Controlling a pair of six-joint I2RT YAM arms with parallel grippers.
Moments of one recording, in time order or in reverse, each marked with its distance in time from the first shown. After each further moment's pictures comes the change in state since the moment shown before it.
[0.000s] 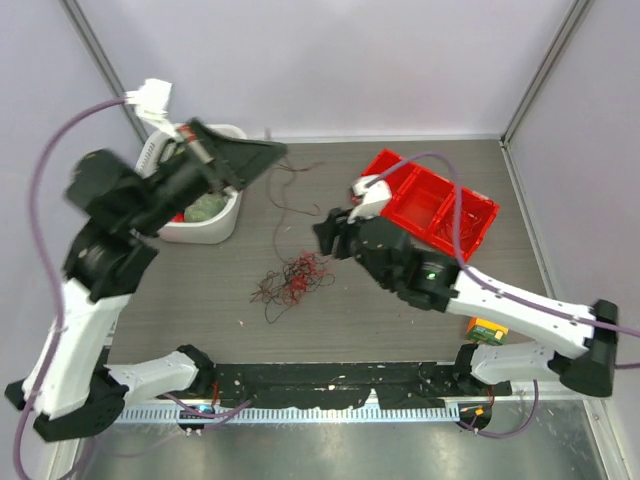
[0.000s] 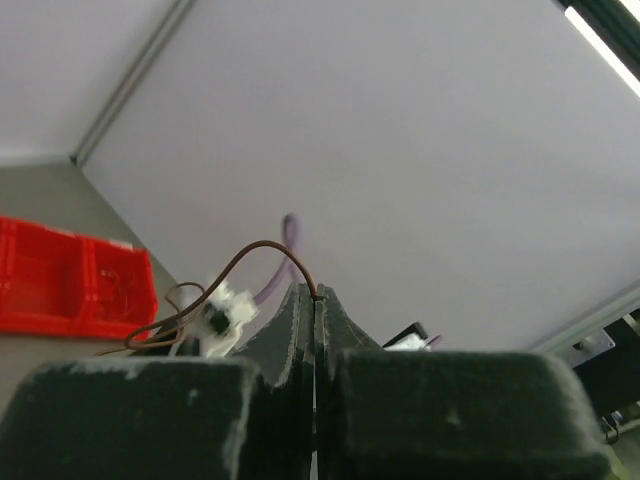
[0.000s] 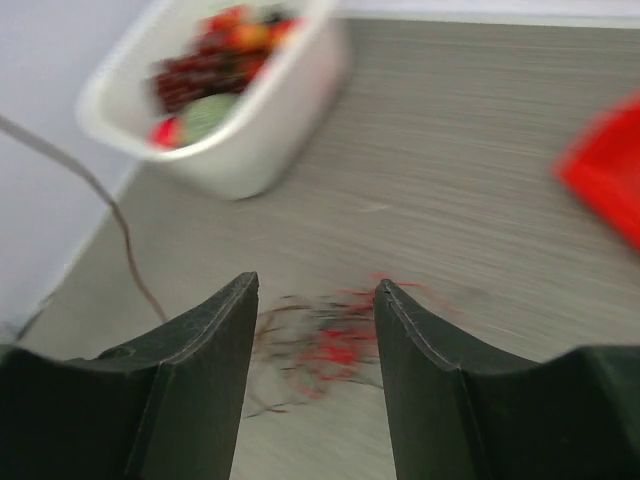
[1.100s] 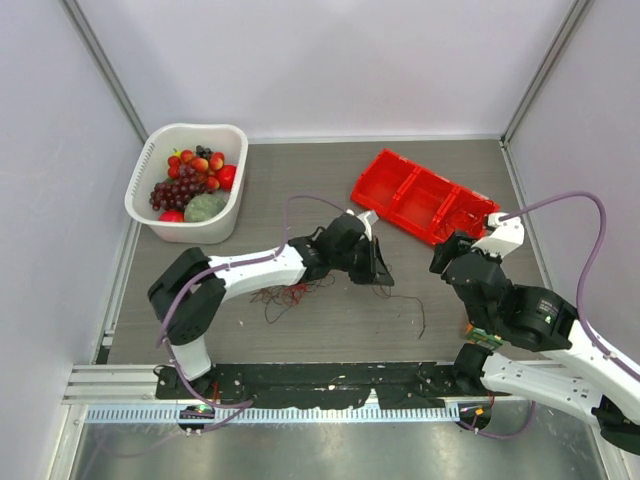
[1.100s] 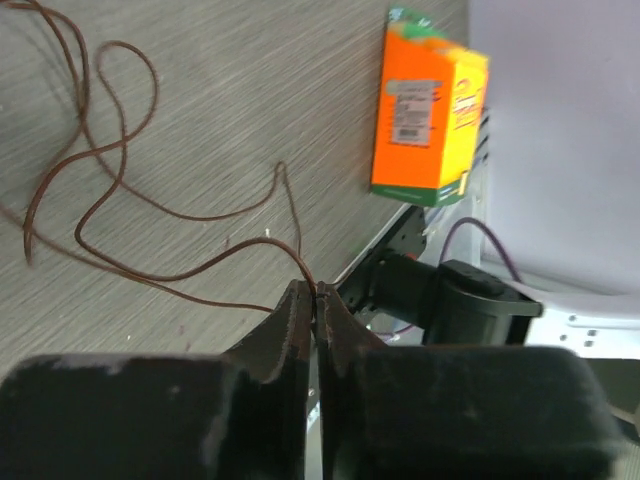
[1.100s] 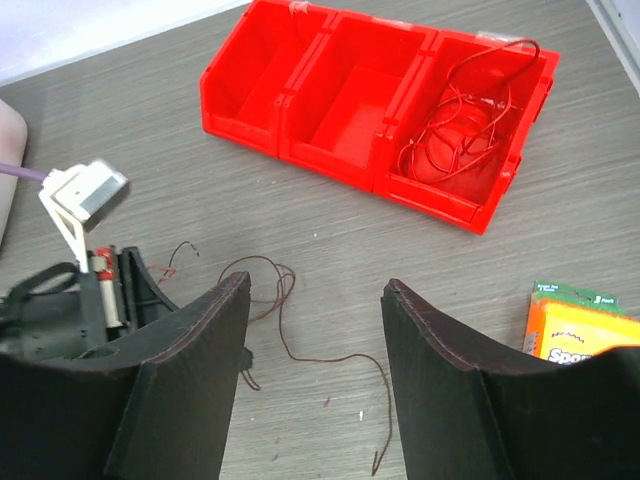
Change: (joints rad) left arm -0.325 0.675 -0.593 0.370 0.047 -0.130; right arm -0.130 -0.575 -0.115 -0.866 0.501 0.332
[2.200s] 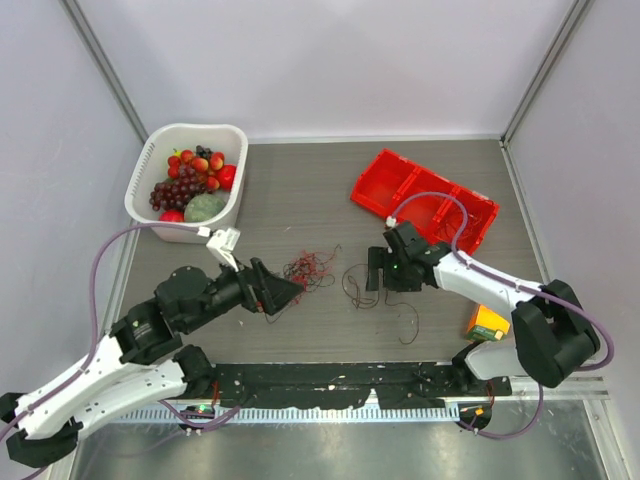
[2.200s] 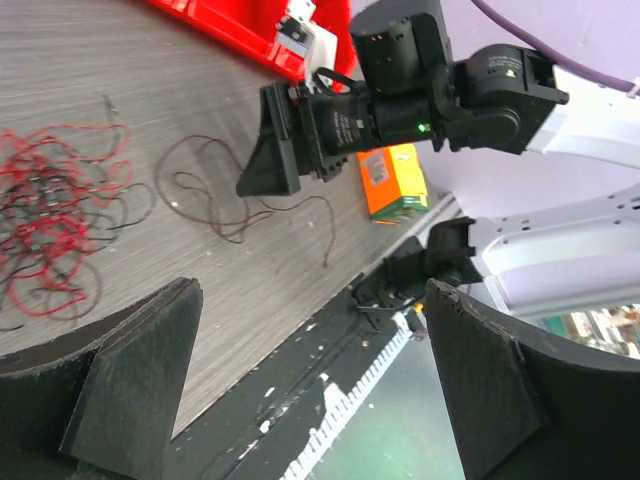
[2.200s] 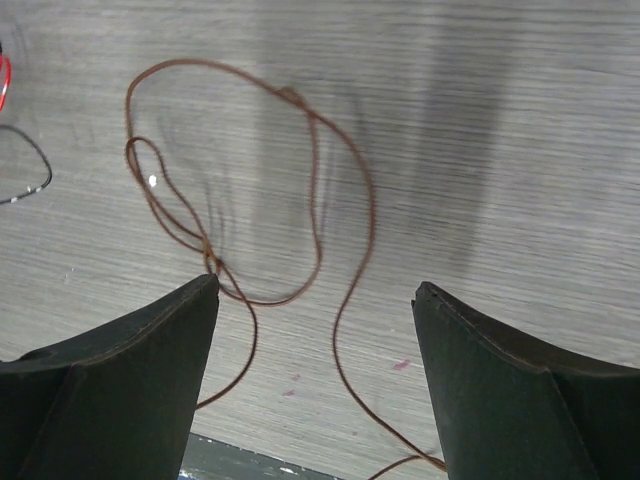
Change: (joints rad) left arm -0.011 -1.156 -0.423 -0.363 -0.364 0.226; right arm -0.438 0.675 -0.243 0.428 -0.992 -0.211
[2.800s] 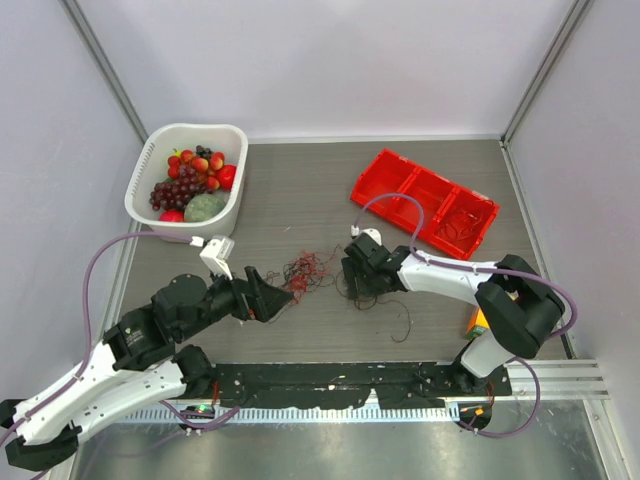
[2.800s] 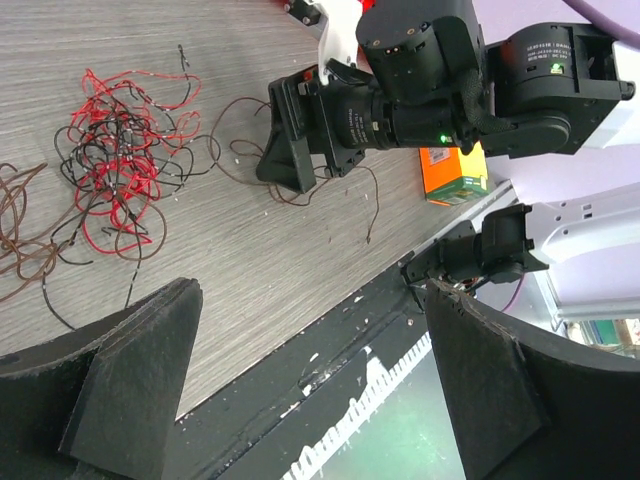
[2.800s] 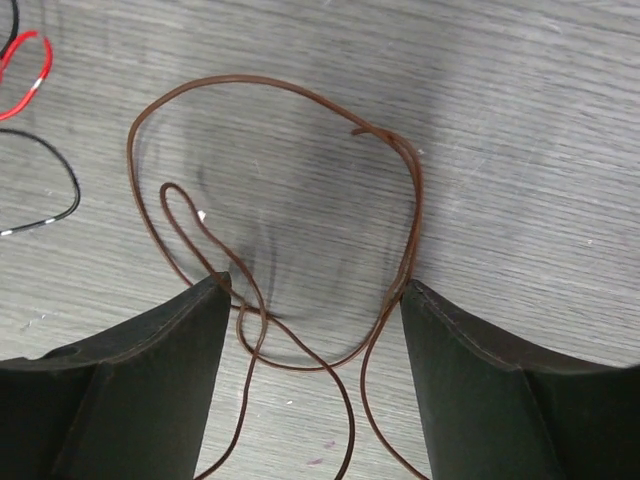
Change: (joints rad) left arm 0.001 -0.102 -0.024 -0.190 -0.089 0.003; right arm 0.244 0.220 0.092 0.085 0.210 -0.010
